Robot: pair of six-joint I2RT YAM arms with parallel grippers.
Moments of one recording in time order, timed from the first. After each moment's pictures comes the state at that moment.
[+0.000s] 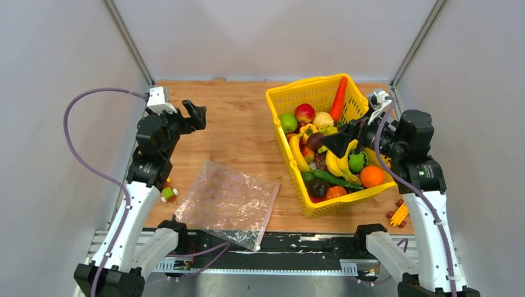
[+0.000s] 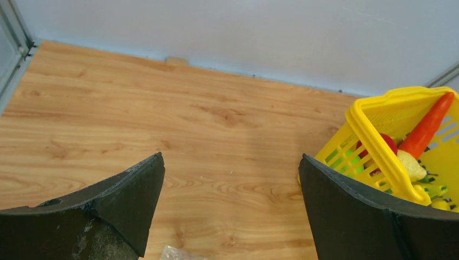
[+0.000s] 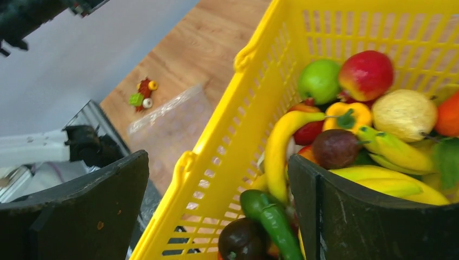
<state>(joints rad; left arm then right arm) -0.17 0.87 0.91 -0.09 -0.02 -0.31 0.07 0.85 1.17 -0.56 -0.74 0.19</state>
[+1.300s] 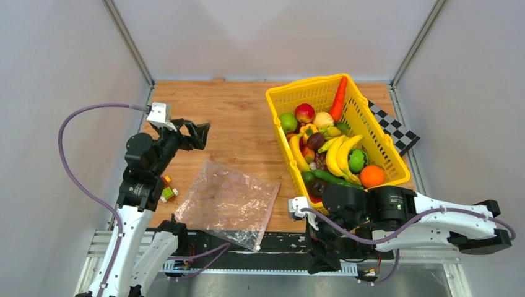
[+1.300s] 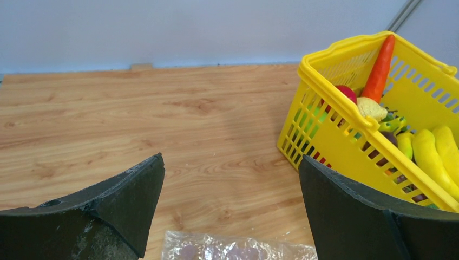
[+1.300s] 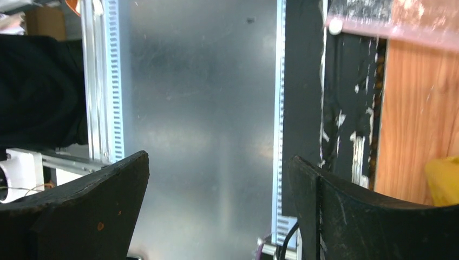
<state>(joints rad) -0.16 0.67 0.86 -0.21 0.18 -0.20 1.45 0.82 1.06 -0.97 -0.40 0.24</state>
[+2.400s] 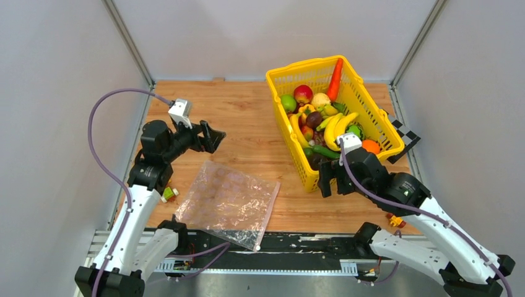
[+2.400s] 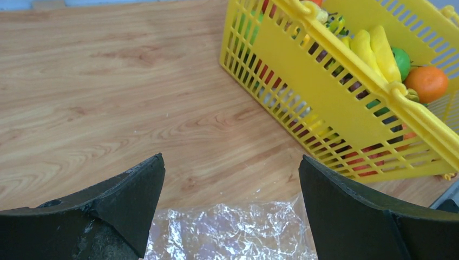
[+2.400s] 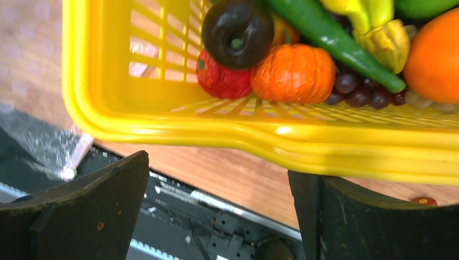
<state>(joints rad) -0.16 0.83 0.85 -0.22 0.41 -0.21 0.84 0.80 1.04 -1.08 0.27 0.39</state>
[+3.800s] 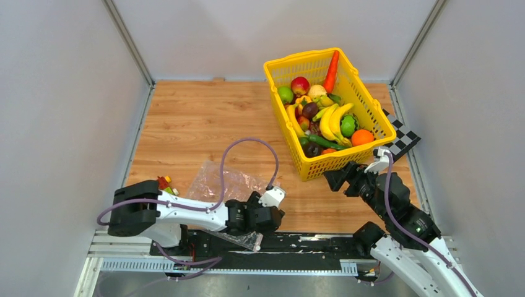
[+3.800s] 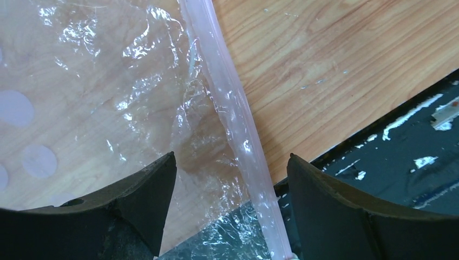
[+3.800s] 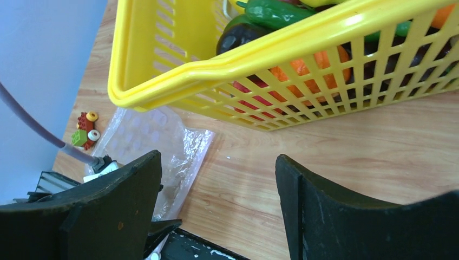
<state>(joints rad) -1.45 1.41 0.70 -0.34 -0.46 -0.67 0.64 0.34 0.67 -0.66 0.18 0.62</state>
